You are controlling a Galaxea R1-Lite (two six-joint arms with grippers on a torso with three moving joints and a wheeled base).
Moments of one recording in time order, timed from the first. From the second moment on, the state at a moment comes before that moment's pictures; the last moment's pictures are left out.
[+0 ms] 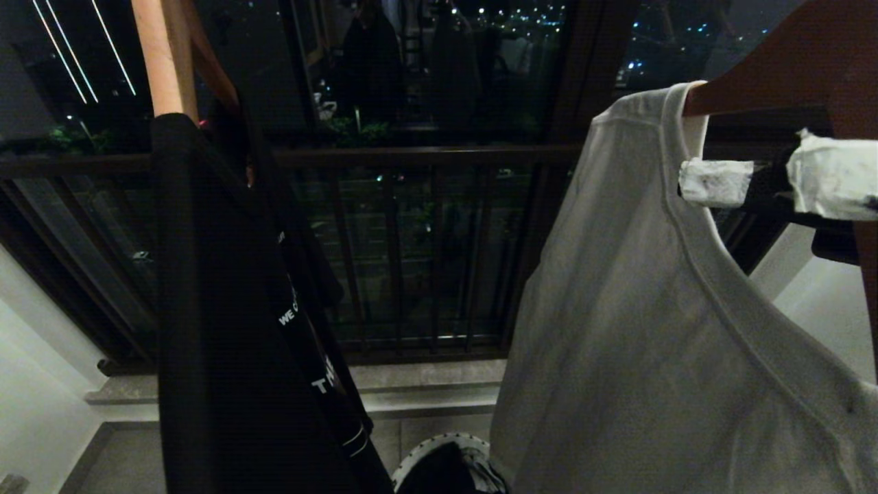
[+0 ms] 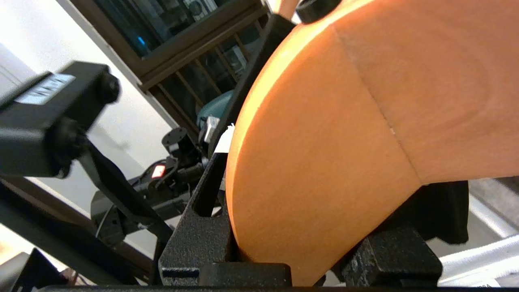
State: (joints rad) left arm 0.00 0.00 0.00 -0.01 -0.03 0.04; right arm 0.65 1.17 -1.08 -0.20 0.71 0.36
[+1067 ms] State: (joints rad) left arm 0.00 0.00 0.00 -0.01 -0.03 0.04; right arm 0.64 1.20 -1.05 -0.21 0.71 0.36
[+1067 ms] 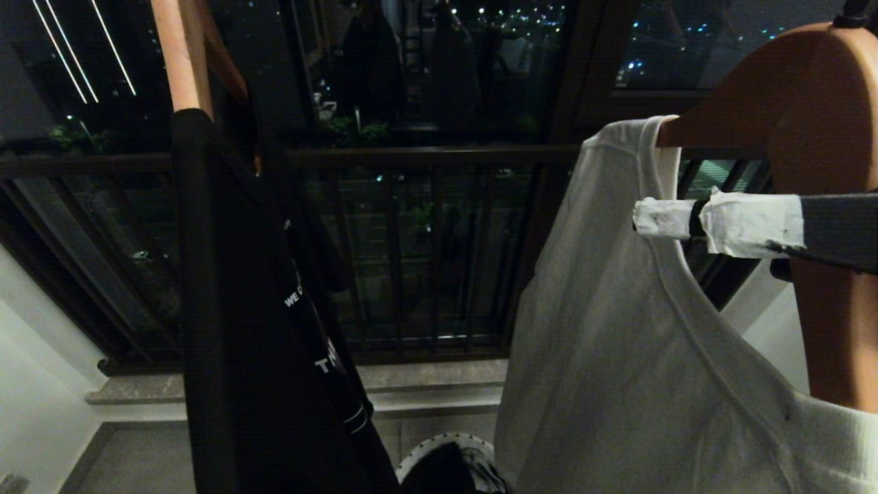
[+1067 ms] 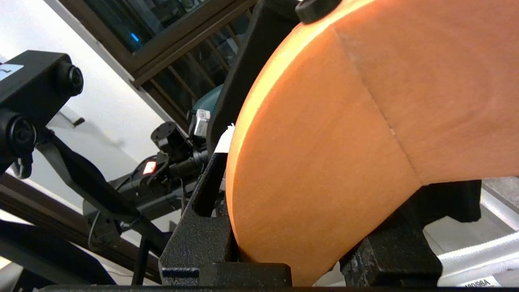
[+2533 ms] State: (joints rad) left arm 0.00 0.00 0.00 -0.01 -0.03 0.04; right arm 0.63 1.11 -1.01 -0.21 0.71 0.36
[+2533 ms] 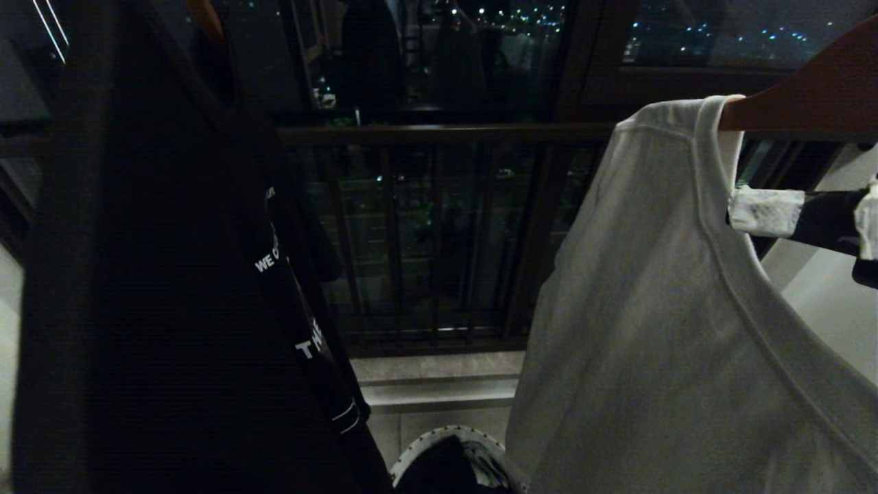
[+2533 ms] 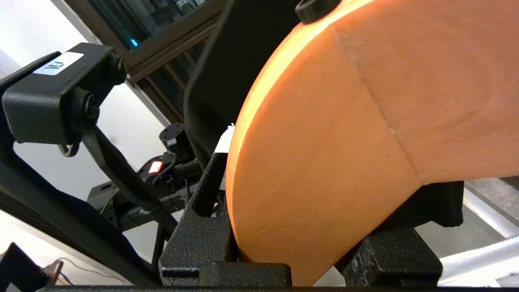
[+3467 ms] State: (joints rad) left arm 0.00 0.00 0.00 -0.01 -0.03 0.04; right arm 0.63 1.09 -1.00 -0.24 0.71 0.34
